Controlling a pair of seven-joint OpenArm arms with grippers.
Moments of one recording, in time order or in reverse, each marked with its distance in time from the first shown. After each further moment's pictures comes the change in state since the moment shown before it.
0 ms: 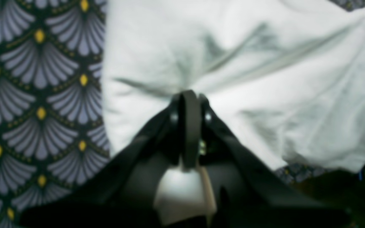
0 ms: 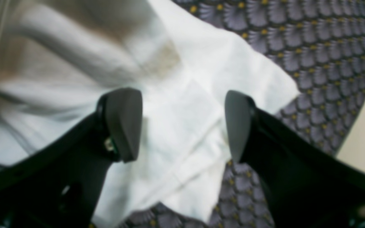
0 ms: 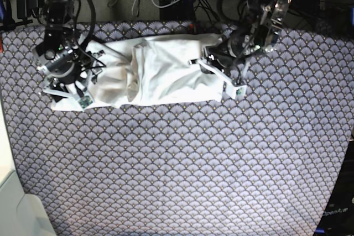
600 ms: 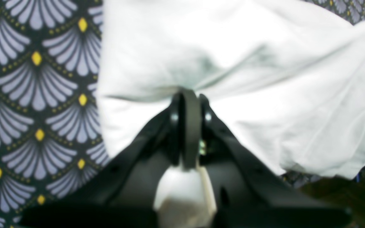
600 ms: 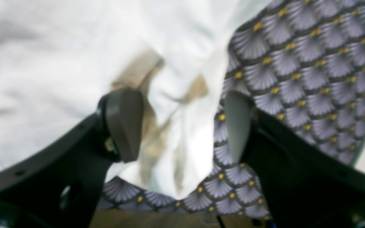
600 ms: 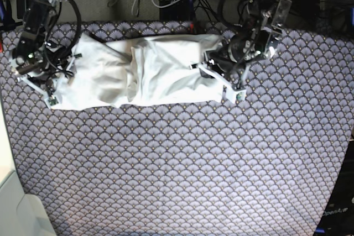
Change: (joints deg) left arm -1.9 0.0 0.0 -1.9 -1.0 -0.2 -0.1; right arm 4.2 2.0 13.5 -8.5 14.1 0.0 -11.3
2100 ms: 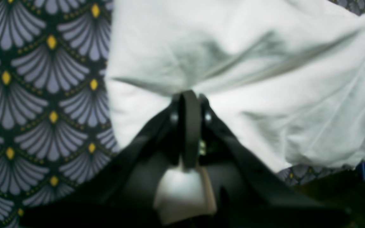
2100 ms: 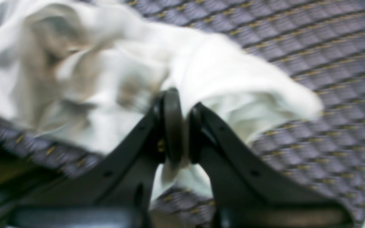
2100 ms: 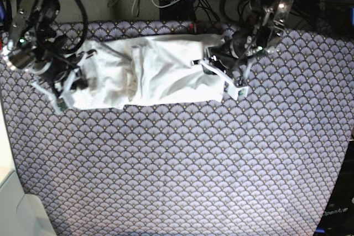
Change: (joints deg) left arm 1.6 -0.9 0.0 2.8 0.9 0.5 0.6; right arm -4.9 0.0 -4.1 17.3 24.1 -0.2 -7.9
